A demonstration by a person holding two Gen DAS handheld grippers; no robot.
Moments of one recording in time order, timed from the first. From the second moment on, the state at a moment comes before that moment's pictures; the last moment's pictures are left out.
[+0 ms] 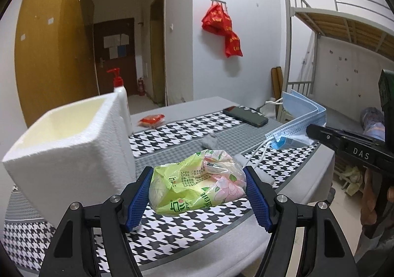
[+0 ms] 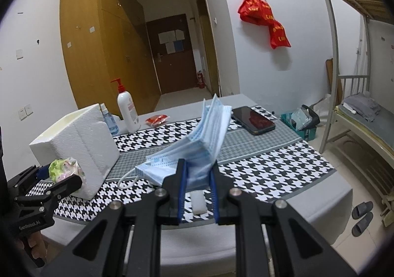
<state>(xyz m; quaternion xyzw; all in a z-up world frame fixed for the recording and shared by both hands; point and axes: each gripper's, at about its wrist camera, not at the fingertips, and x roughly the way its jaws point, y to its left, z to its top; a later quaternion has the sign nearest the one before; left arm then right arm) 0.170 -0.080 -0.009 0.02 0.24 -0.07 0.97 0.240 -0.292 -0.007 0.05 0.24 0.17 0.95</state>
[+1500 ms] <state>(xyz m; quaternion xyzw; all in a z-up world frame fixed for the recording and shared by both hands) 0.093 0.017 0.037 0.00 0.16 0.04 0.99 0.203 -0.206 0.033 0.01 0.18 0.25 0.95</state>
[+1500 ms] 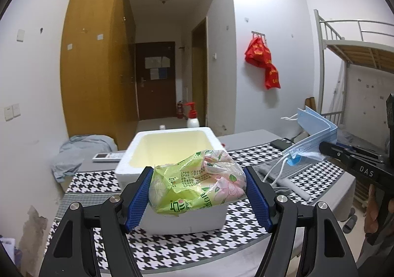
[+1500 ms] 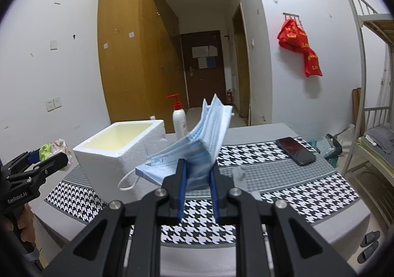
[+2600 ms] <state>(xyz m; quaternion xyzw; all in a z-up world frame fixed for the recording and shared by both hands) 0.076 0.067 0.039 -0.01 0.15 0.13 0.98 0.218 -0.129 0.050 -0.02 0.15 0.35 0.92</state>
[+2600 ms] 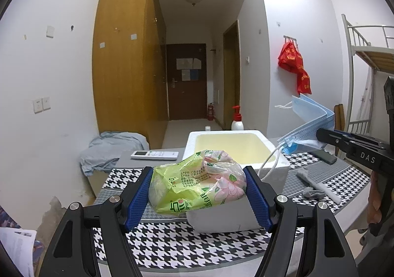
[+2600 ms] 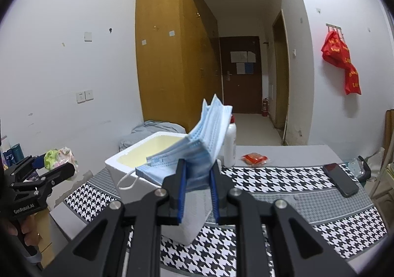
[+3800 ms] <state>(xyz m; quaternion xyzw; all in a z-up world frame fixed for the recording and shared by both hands) 0.096 0.122 0.036 -0.02 0.18 0.12 0.98 0.249 -0.041 0.053 -0.04 0.19 0.37 0.91</state>
